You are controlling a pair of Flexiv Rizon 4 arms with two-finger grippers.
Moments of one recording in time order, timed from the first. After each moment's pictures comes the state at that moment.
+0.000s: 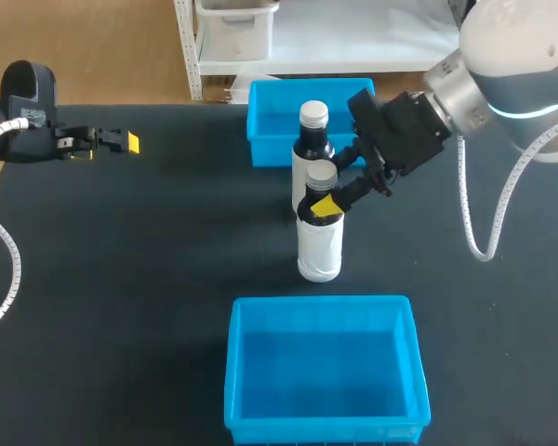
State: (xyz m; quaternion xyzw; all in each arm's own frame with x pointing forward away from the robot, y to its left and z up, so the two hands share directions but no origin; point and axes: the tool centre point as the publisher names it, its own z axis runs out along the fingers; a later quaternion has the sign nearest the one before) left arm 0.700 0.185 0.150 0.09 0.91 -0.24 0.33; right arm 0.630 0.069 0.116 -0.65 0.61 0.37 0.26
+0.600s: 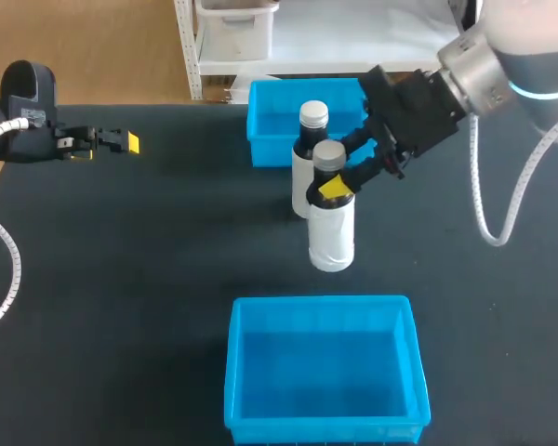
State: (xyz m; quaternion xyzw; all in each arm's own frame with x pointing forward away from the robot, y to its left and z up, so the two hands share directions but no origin) left arm 0.700 0.185 0.150 0.09 0.91 -0.24 0.33; right arm 0.631 0.055 0.153 -0.65 0.61 0.36 0.27
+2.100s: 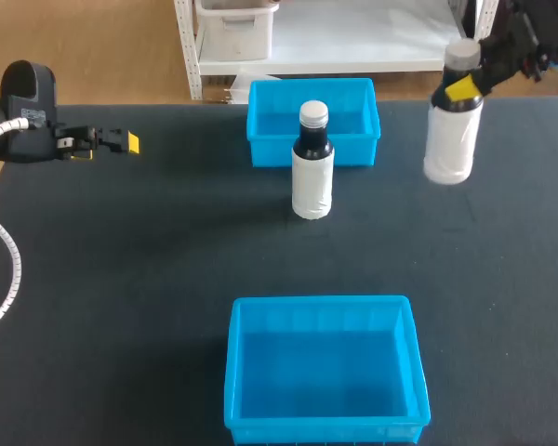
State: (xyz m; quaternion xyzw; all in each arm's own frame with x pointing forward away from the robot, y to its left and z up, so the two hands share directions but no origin) left arm 0.700 0.185 0.150 0.09 0.91 -0.24 0.33; right arm 0.717 -0.110 0.238 -0.59 0.68 0.28 0.32
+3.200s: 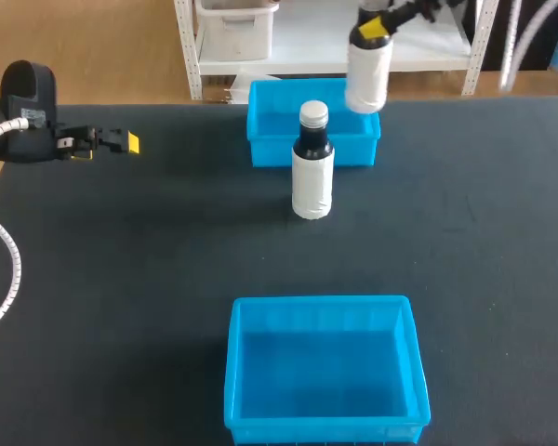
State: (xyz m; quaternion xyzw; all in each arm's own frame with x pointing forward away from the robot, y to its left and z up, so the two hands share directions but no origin) left arm 0.700 0.185 0.150 0.09 0.91 -0.24 0.33; right arm 0.870 -0.005 0.231 -0.63 0.63 0.28 0.36
